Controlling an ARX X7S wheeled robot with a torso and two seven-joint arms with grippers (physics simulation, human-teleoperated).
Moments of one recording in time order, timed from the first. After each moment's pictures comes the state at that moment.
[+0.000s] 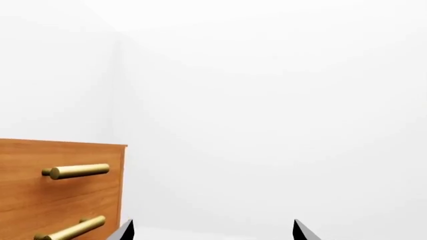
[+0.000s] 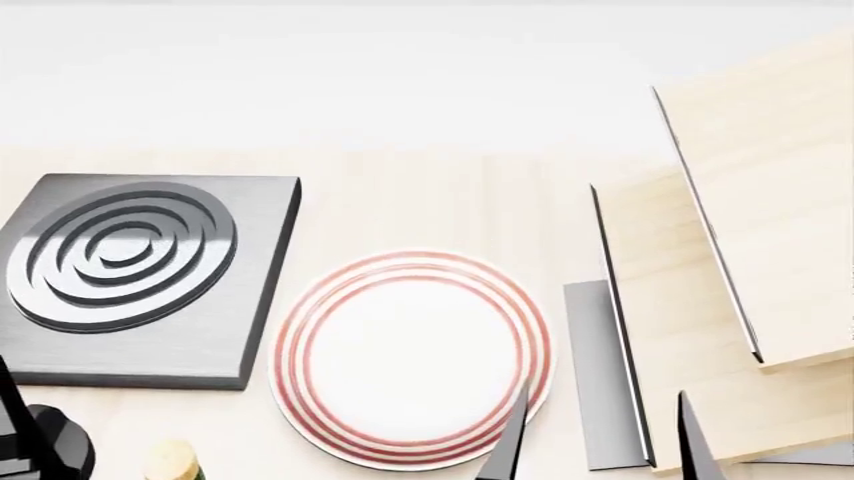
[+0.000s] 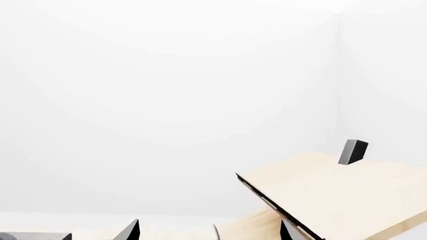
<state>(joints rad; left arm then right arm) 0.10 -0.26 0.08 0.51 -0.08 0.08 -0.42 -0.08 0.25 -0.27 -0.47 -0.02 -0.03 0.44</state>
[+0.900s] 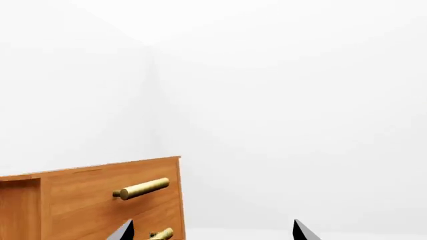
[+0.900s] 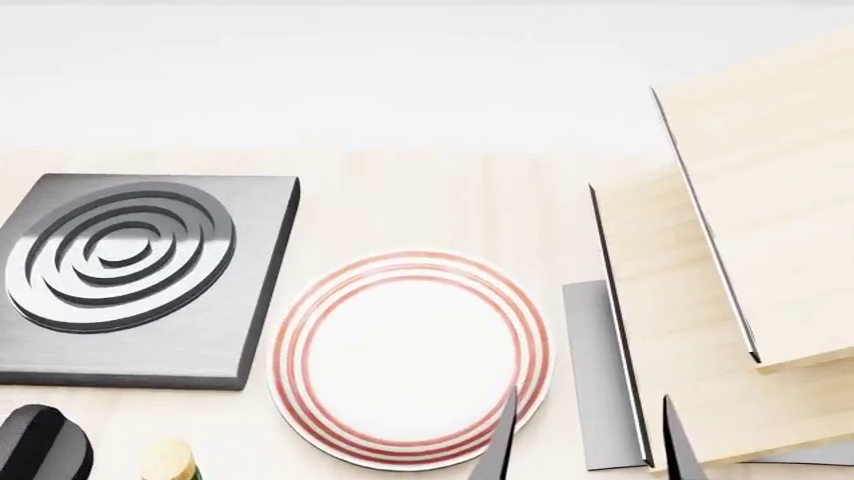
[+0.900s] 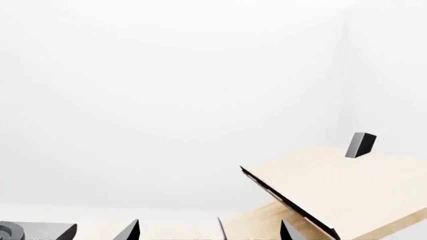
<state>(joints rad) 0.11 -0.37 -0.06 0.61 -0.07 -0.12 -0.48 -0.07 0.26 -0.30 -0.44 -0.01 -0.04 0.45</state>
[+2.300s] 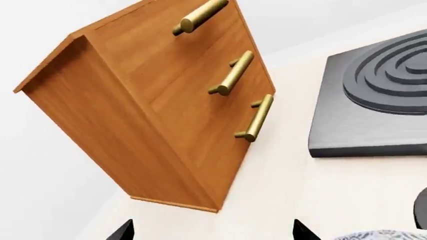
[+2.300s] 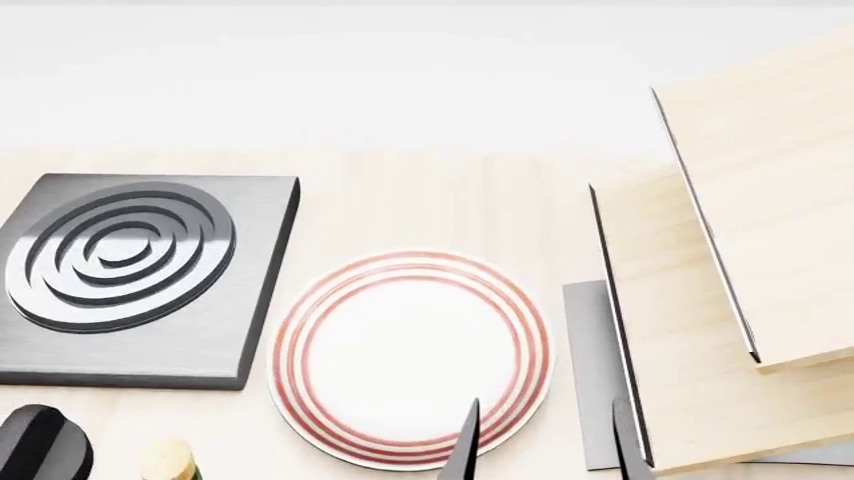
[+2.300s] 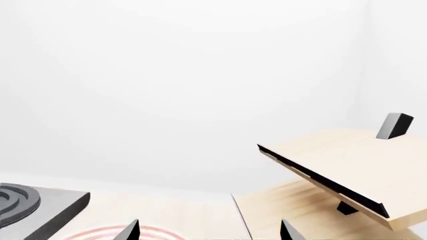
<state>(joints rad) 0.20 -0.66 -0.50 0.74 -0.34 -1.03 -0.30 -0.01 0.25 -0.38 -0.31 -0.03 -0.03 0.47</state>
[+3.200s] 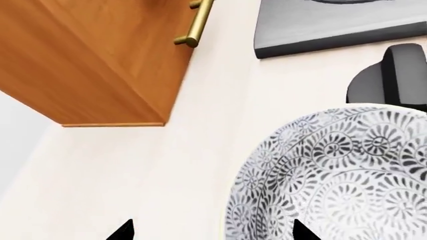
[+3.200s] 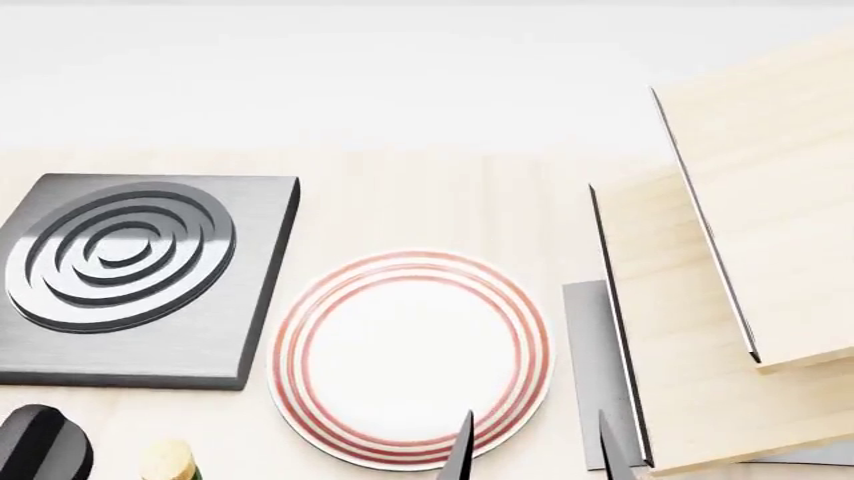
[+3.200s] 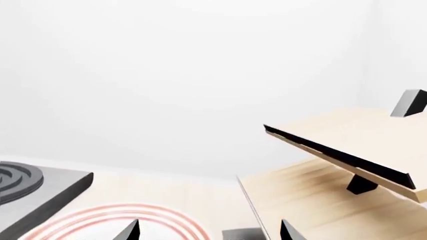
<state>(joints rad) 0.16 -0.78 -0.69 0.76 -0.65 -1.51 -0.11 0.02 0.25 -0.41 -0.21 -0.01 -0.06 0.48</state>
